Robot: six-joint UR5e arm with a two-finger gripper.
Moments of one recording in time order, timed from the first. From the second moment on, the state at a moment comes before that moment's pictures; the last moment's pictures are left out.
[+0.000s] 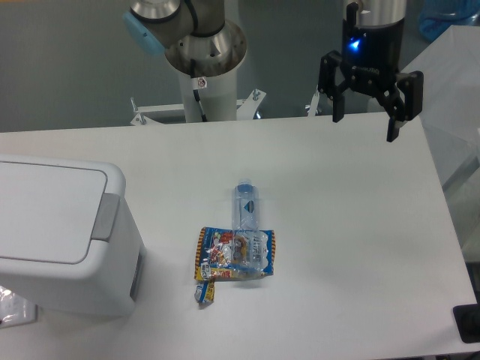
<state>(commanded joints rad) 2.74 -1.65 -1.43 -1.25 1.38 1.46</state>
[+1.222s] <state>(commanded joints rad) 2.62 -1.70 -1.41 -1.14 1.30 1.02</state>
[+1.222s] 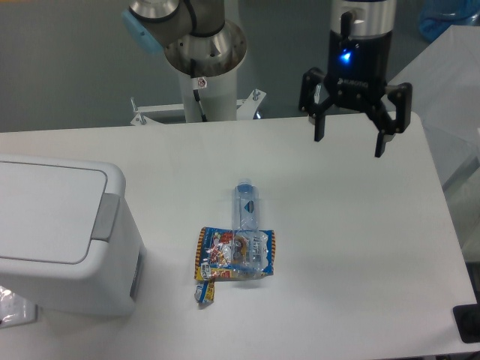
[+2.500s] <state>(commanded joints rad) 2.32 -1.81 -1.39 -1.06 1.25 0.29</state>
